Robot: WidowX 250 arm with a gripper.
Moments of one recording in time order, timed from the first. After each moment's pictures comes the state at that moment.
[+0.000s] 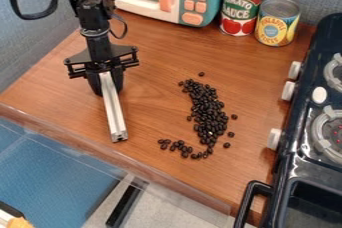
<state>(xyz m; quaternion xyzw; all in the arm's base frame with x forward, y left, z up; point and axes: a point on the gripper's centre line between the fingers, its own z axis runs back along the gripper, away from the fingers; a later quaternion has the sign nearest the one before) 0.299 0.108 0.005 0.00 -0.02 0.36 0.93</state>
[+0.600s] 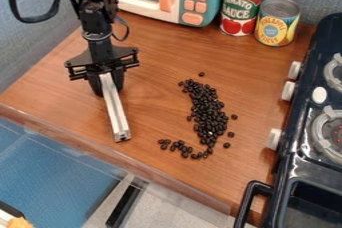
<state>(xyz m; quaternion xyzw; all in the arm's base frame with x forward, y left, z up) 0.300 0.095 0.003 0.01 -0.03 0.38 0.92</state>
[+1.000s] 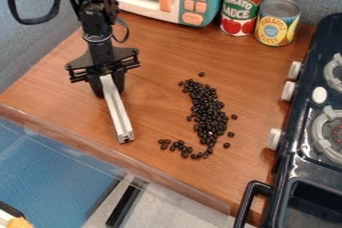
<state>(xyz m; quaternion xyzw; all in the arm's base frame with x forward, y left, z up) 0.296 0.086 0.003 0.01 -0.02 0.39 0.92</state>
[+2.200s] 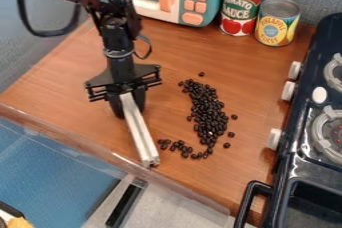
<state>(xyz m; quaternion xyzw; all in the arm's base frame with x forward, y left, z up) 0.279 0.038 0.003 -0.01 0.00 0.38 0.92</state>
